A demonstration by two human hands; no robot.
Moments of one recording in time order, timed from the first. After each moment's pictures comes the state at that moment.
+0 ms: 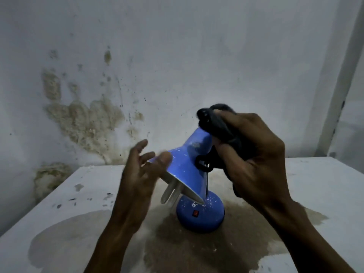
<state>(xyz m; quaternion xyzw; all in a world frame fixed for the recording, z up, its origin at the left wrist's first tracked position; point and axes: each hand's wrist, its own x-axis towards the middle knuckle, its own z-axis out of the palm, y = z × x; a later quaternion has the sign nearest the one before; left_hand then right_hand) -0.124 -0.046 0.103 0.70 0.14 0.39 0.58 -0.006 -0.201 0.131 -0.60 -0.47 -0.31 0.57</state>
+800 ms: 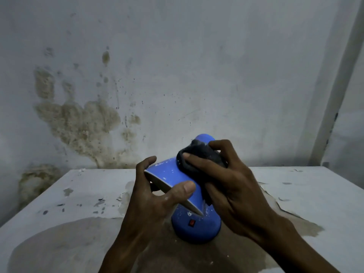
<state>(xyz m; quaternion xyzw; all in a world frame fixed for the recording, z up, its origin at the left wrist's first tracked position) -0.104 -0.043 0.078 0.68 0.11 0.36 0.63 0.001 -0.188 0.103 -0.67 -0.57 -0.30 0.37</state>
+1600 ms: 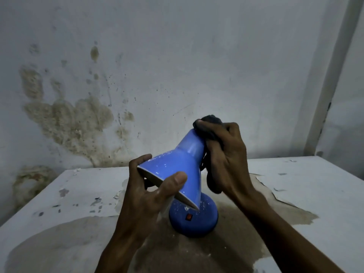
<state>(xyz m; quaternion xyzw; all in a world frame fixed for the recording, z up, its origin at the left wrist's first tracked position) -0.102 -0.038 0.077 0.71 0.04 0.39 0.58 0.030 -0.155 0.110 -0.64 -0.39 -0.22 0.62</state>
